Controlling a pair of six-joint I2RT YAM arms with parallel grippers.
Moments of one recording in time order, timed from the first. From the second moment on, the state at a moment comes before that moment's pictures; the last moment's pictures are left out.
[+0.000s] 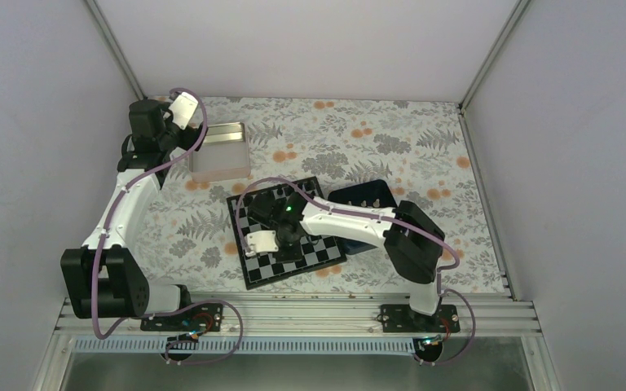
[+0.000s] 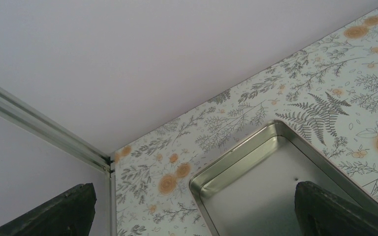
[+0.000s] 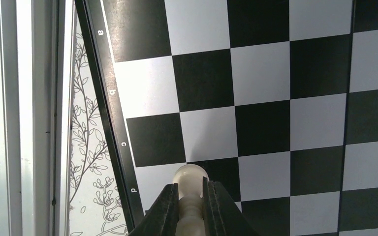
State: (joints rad) left arm 0.04 1.34 1.10 -0.15 0.12 0.49; right arm 1.14 1.91 1.45 -0.93 -0.11 -0.62
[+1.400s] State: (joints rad) left arm 0.04 1.34 1.10 -0.15 0.14 0.49; right arm 1.10 1.84 1.34 -0.96 -0.12 -0.60
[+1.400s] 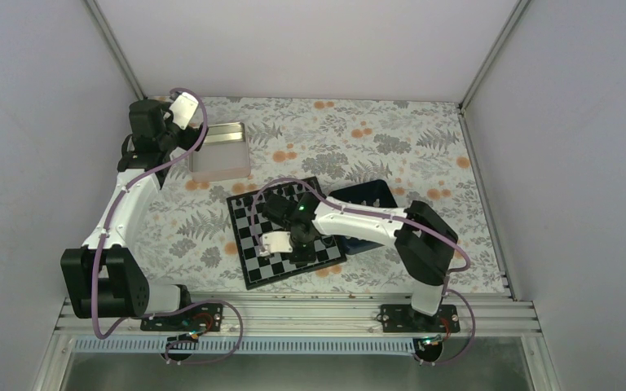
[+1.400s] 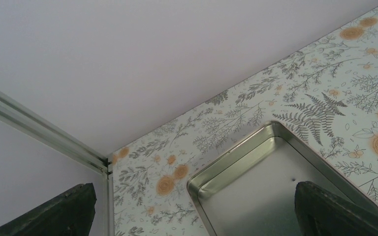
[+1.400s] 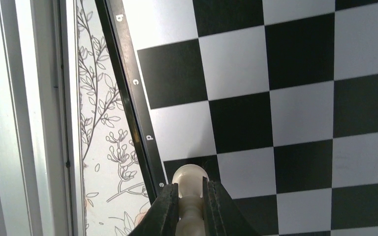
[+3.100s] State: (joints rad) left arm 0.04 1.34 1.09 -0.14 0.14 0.49; right arm 1.12 1.89 1.37 -0.92 -0.17 -0.60
